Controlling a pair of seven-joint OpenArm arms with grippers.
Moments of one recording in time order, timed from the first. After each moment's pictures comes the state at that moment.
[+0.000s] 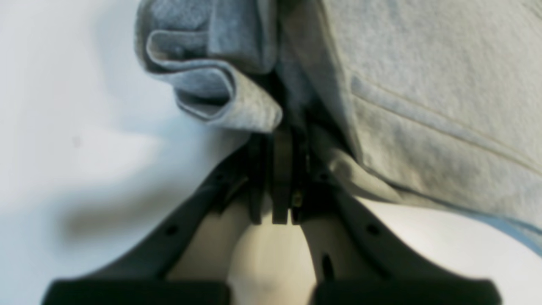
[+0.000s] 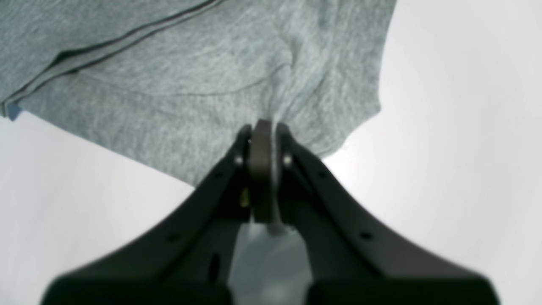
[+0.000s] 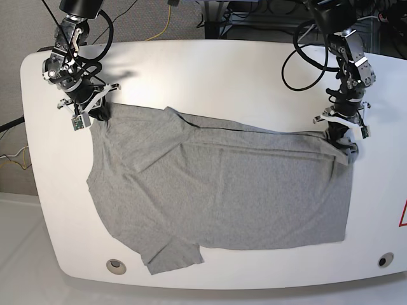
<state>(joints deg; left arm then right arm) 4.8 -5.9 -30.0 75.2 -15.8 -22.3 20.5 -10.0 12.1 26.3 81.9 10.6 40.2 -30.4</state>
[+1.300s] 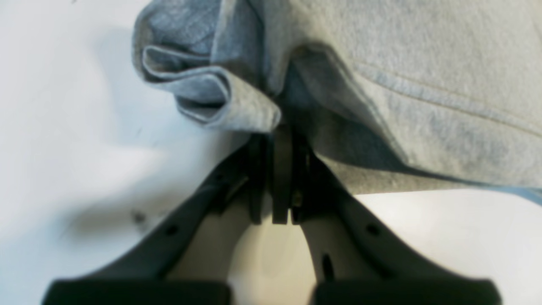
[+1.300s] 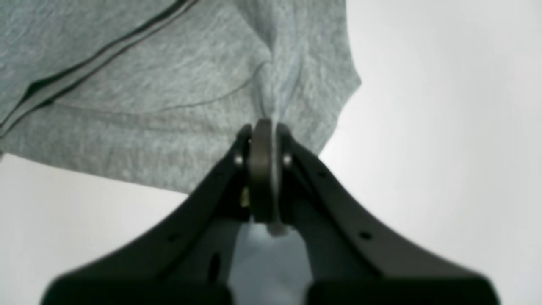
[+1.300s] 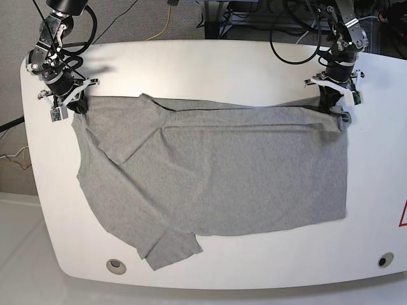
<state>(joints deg) 20.5 -1.6 -29.9 88.3 -16.6 -23.0 19.8 -13.1 16.5 33.0 78.3 11.1 40.4 -27.1</state>
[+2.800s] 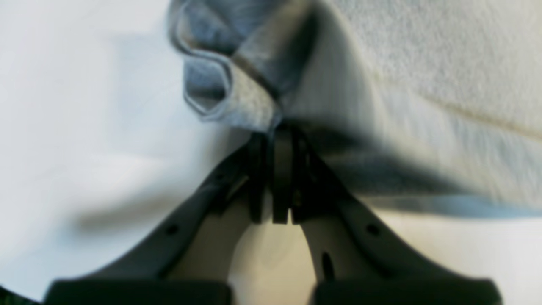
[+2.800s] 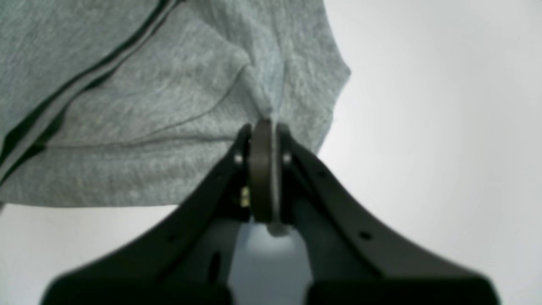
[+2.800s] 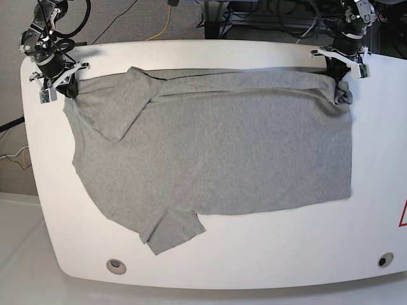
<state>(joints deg) 32.2 -5.8 -30.1 89.6 -19.5 -25.0 14.5 -19.1 17.1 37.3 78.6 12.5 41.0 -24.8</state>
